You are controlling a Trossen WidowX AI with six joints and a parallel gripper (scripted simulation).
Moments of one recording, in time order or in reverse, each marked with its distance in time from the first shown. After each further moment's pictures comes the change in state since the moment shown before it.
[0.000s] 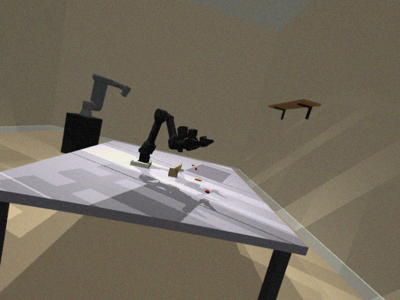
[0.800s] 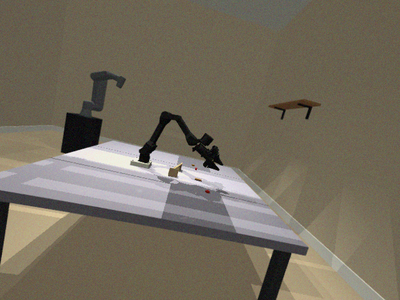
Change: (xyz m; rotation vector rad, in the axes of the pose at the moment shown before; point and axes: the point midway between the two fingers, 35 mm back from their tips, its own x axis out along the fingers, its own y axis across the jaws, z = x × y) arm -0.037 0.180 -0.156 0.052 0.857 0.242
